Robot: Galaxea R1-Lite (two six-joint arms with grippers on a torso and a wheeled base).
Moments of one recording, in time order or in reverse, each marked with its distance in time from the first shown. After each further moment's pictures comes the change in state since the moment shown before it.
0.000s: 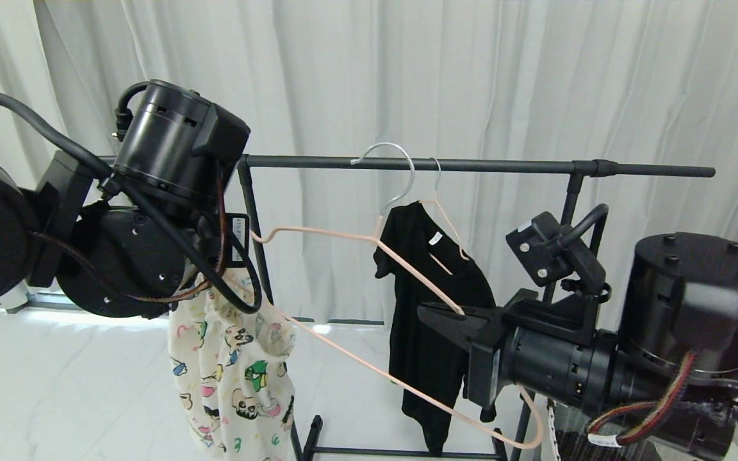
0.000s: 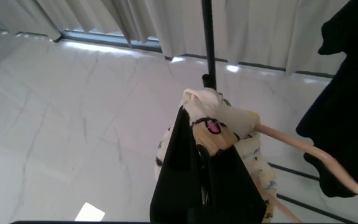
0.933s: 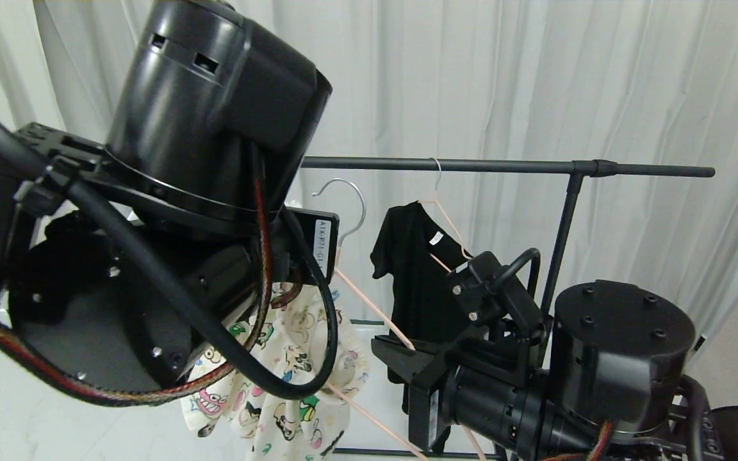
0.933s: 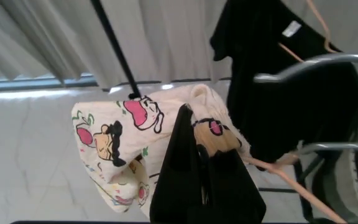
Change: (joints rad) left arm -0.336 -0.004 -0.092 0.001 -0.008 0.002; right arm 0.113 0.131 -0.011 -0.112 -0.084 0.082
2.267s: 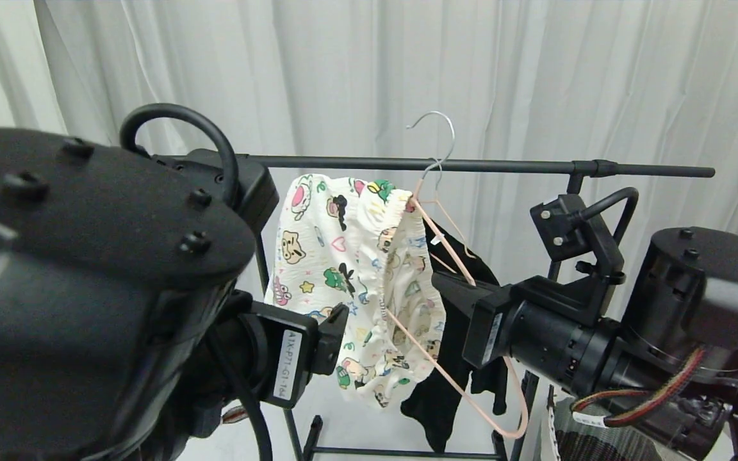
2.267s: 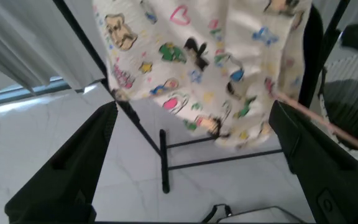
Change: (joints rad) left arm -0.145 -0.154 0.251 -0.004 -0.046 -0.036; right arm -0.114 -0.124 0.020 0.000 -0.092 0.014
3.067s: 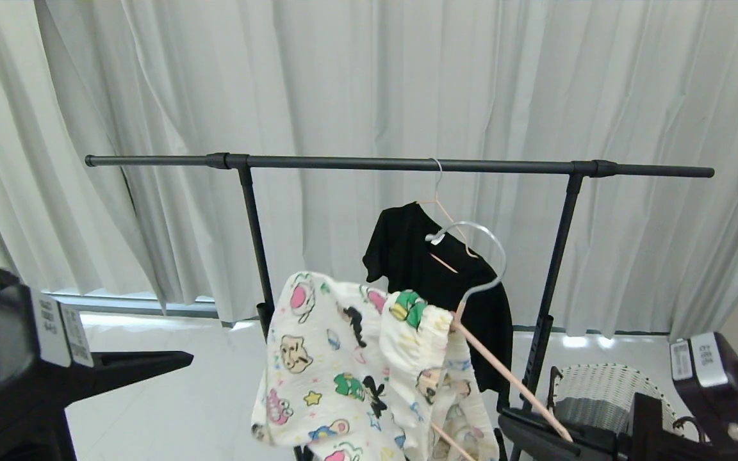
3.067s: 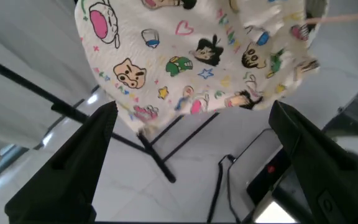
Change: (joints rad) left arm 0.034 -0.393 0.307 -0.030 -0.511 0.409; right arm 0.213 -0.298 0.399 0.000 0.008 -0.129
